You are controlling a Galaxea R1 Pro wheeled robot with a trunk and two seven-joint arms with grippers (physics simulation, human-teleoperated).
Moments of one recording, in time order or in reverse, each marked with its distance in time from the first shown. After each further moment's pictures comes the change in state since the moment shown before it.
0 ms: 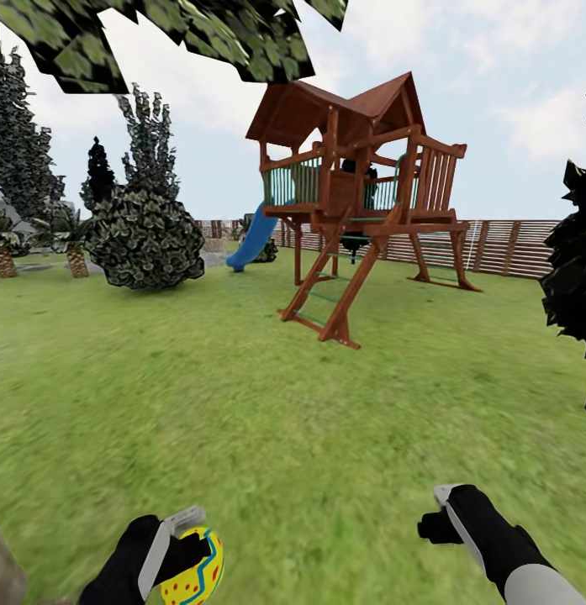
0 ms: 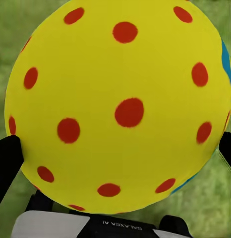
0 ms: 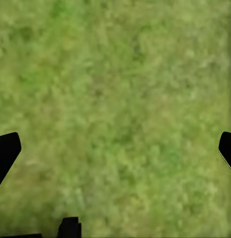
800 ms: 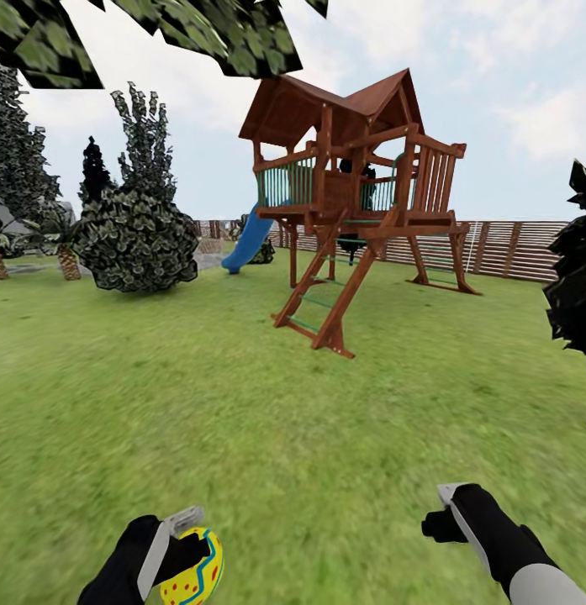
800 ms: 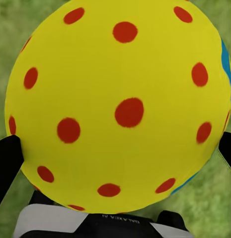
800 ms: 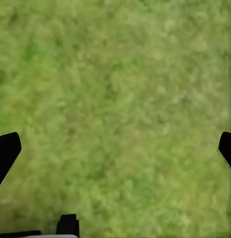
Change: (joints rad) left arm 0.000 0.002 0.002 0.000 -0.001 0.000 0.000; right arm 0.000 -0.015 -0.003 -0.006 -0.003 -0.002 0.003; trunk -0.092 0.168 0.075
